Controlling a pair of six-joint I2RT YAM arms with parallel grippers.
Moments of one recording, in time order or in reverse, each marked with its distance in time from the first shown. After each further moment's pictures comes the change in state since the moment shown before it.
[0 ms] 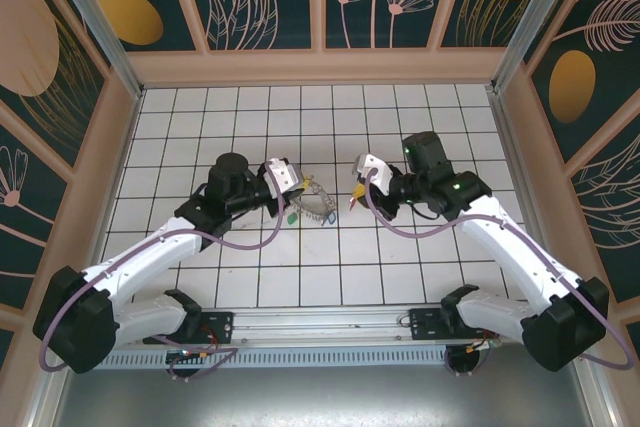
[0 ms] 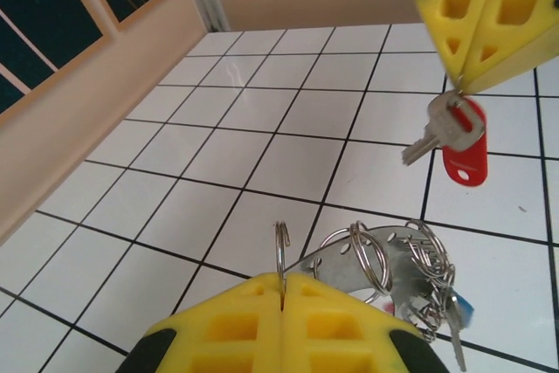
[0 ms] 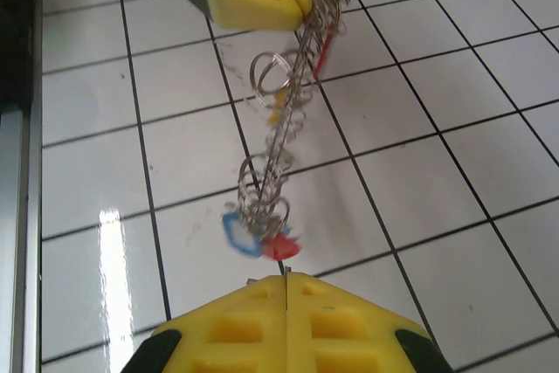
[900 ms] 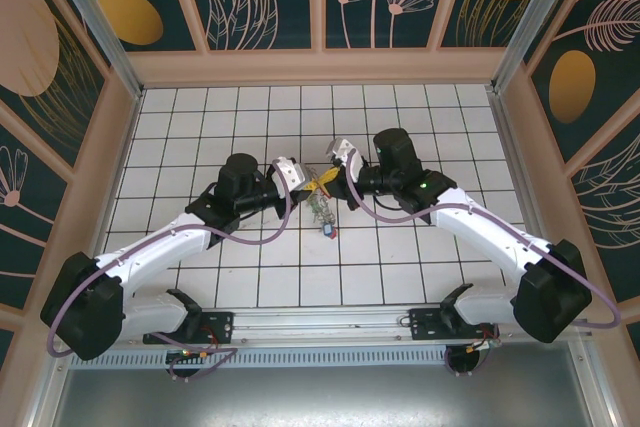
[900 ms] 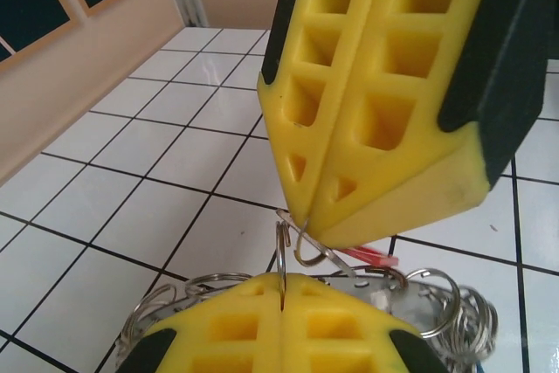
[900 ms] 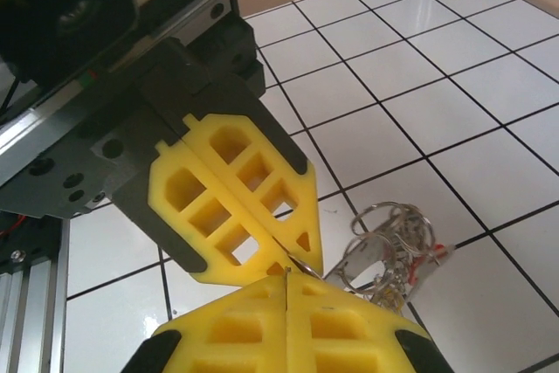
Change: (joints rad) left arm -0.032 0.073 0.003 0.066 0.011 -0.088; right arm 0.123 0.154 -0.021 0.417 0.005 0.371
